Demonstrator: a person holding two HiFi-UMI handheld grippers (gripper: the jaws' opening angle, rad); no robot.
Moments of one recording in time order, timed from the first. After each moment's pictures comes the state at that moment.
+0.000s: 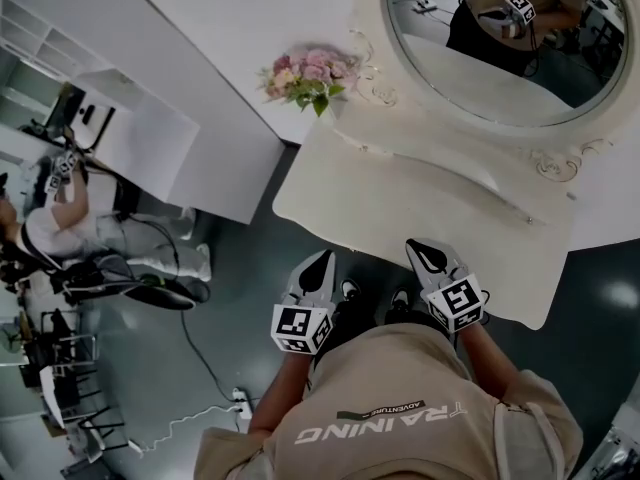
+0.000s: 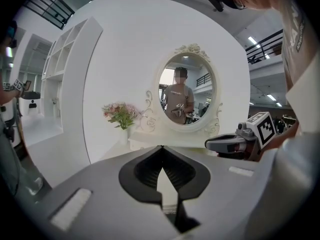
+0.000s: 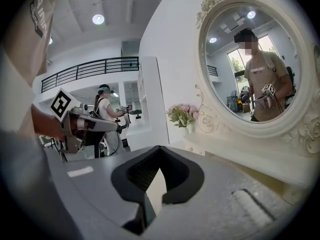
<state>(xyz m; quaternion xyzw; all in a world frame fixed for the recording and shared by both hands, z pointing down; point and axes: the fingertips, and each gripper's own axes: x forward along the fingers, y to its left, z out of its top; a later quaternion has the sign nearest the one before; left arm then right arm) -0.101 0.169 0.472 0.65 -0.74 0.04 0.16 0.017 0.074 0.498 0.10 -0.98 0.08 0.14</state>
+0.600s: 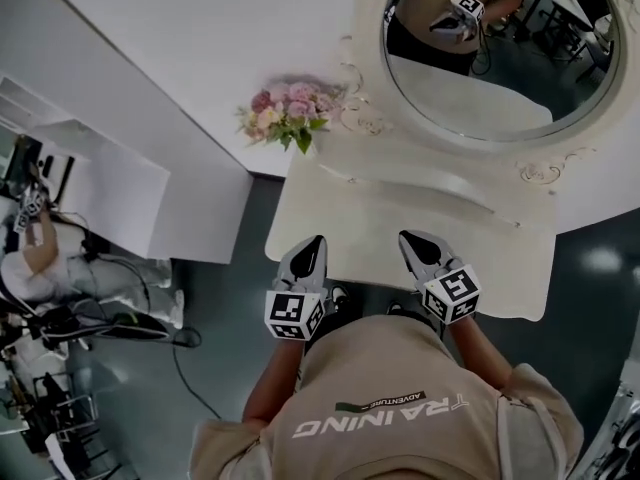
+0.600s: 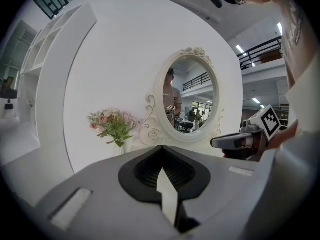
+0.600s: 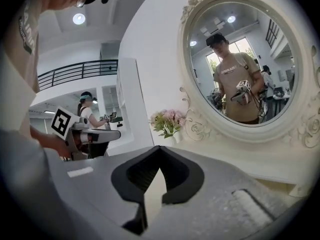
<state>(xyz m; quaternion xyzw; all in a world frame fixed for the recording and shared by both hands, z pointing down) -0.200 0.070 0.467 0.72 -0.68 0.04 0.13 -0.056 0.005 0.481 0.21 -0.96 0.13 0.11</state>
